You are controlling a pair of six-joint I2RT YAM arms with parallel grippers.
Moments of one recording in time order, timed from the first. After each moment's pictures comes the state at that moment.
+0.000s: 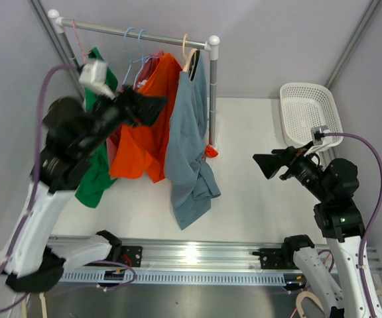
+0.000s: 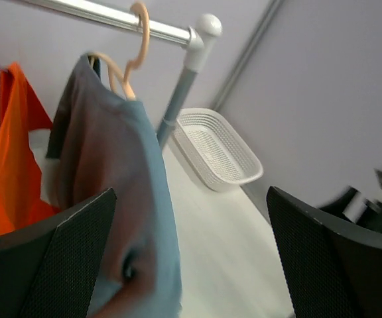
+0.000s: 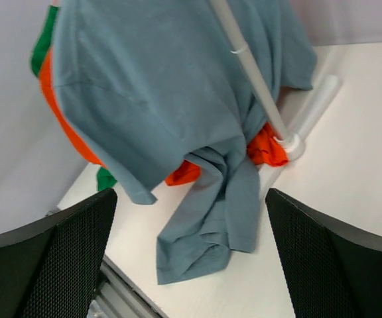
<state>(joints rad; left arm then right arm) -0.52 0.98 1.53 -0.45 0.11 -0.44 0.16 0.59 0.91 -0.36 -0.48 0.49</state>
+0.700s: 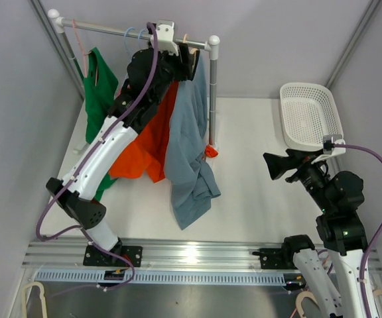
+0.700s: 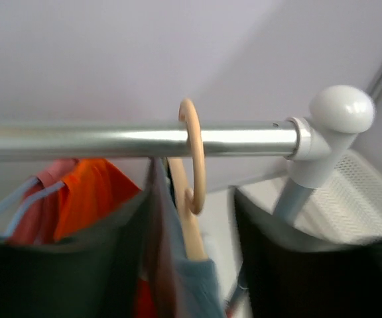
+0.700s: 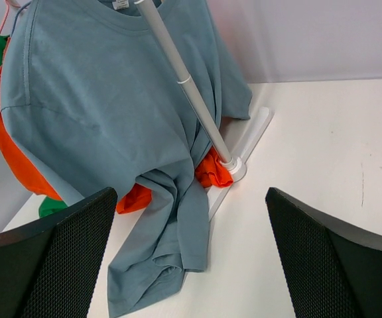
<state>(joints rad) -0.61 1.66 1.98 -0.26 -0.26 -0.08 0.16 0.48 0.87 -0.36 -0.28 0.38</state>
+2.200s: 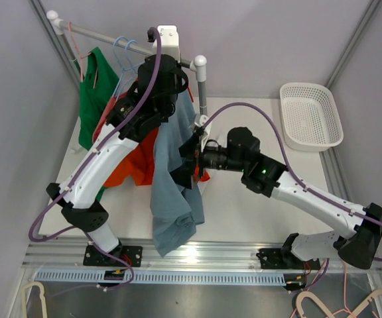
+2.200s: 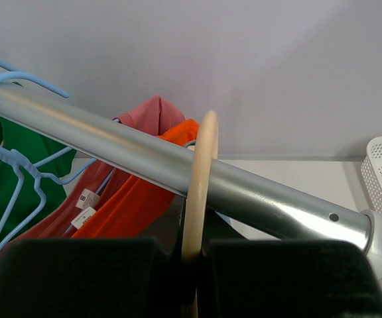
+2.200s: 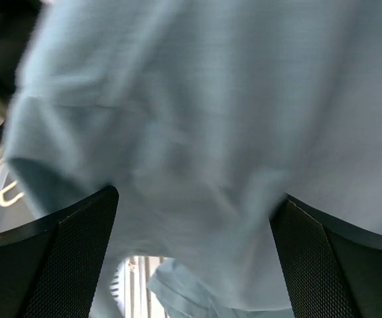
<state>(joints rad) -0.80 1.67 2.21 -0.62 -0.79 -0.08 0.93 1.28 1.21 0.01 -0.48 0.23</state>
